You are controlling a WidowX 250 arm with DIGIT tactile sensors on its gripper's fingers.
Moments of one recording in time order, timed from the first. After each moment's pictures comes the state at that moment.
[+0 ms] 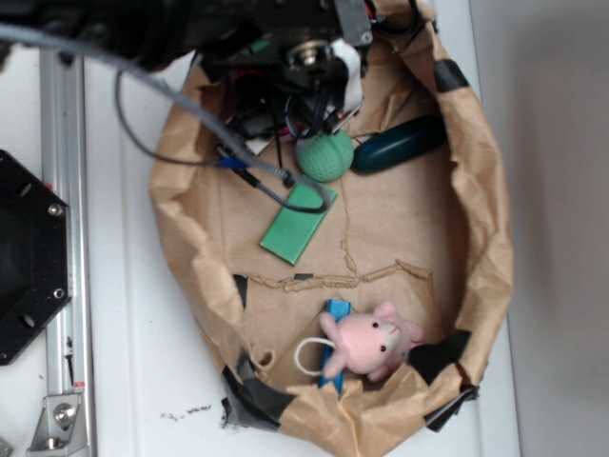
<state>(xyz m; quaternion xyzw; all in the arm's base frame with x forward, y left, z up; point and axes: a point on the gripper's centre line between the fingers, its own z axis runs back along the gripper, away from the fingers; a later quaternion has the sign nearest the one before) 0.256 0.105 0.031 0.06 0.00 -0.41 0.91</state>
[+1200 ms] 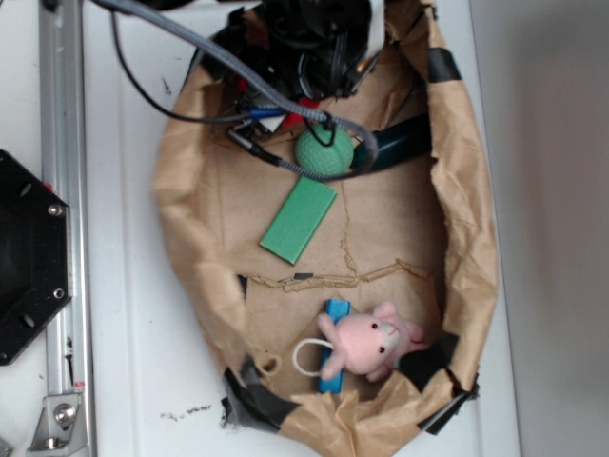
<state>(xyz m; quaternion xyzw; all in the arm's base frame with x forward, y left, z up) 0.257 0.103 0.094 0.06 0.00 -0.32 0.95</state>
